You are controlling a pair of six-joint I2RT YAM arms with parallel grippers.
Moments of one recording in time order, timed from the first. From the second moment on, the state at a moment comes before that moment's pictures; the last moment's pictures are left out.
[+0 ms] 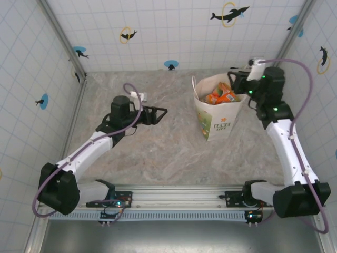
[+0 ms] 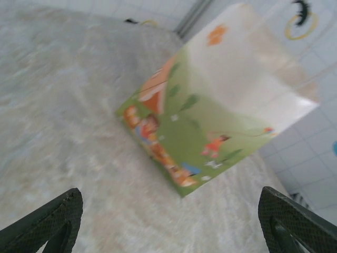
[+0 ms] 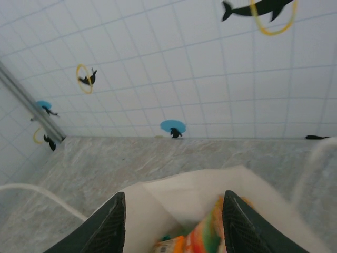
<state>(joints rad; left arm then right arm) -0.46 1.24 0.83 0.03 0.56 -0.45 0.08 1.18 1.22 -0.28 -0.33 0.22</state>
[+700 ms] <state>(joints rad) -0.65 1.59 1.28 0.23 0.68 -0.59 -0.34 1.32 1.29 -0.08 -0.92 0.62</state>
